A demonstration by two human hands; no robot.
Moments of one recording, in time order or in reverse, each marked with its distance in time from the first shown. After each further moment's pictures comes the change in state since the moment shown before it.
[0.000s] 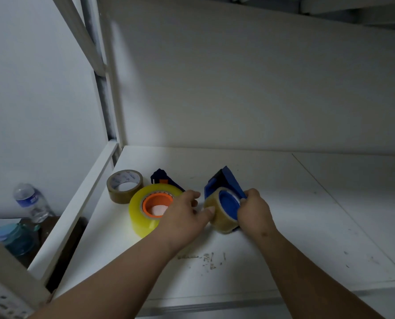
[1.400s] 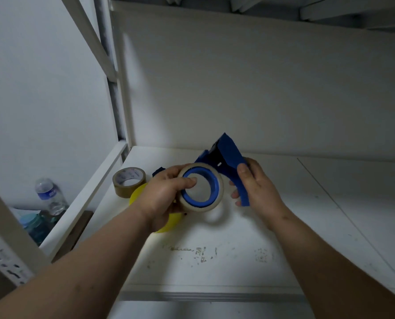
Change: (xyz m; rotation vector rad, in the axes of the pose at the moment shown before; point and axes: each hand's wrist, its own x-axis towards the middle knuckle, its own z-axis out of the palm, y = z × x) left_hand -0.008 0.035 -0.030 -0.737 -0.032 -0.078; right_hand -0.008 -0.024 -0.059 0.507 -0.205 -0.328
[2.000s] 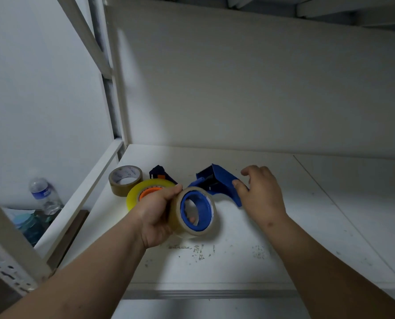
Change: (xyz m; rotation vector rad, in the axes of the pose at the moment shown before) left_hand -0.008 -0.025 -0.010 -0.384 0.038 -0.365; right_hand 0.004 0.025 -0.005 -0.771 0.236 -0.086
